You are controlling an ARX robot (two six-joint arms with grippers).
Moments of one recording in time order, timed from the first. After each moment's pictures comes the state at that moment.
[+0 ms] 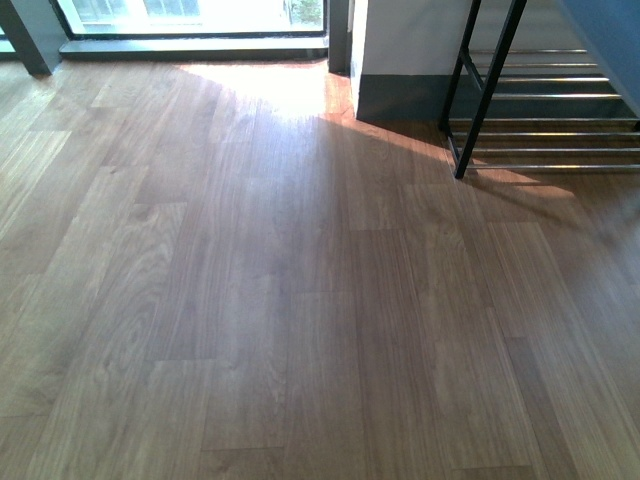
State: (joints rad) left arm -0.22 1.00 0.31 0.07 -0.82 -0.18; right arm 0.19 0.76 0.33 0.36 -0.36 -0.52
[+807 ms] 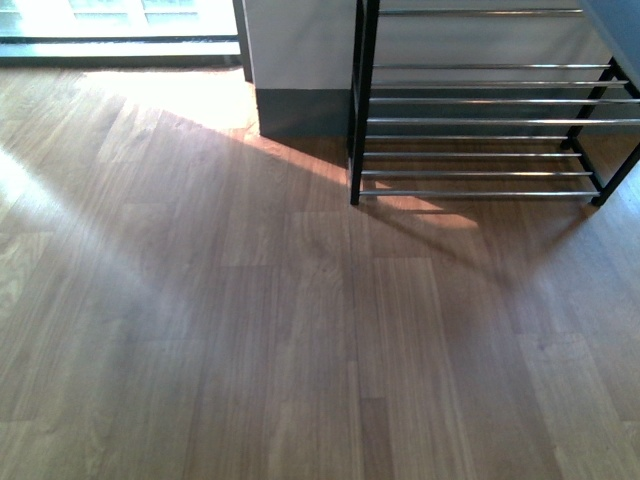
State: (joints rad) left arm -0.22 1.00 0.31 0.07 -0.82 -0.18; right arm 0.19 0.76 0.33 0.36 -0.36 -0.52
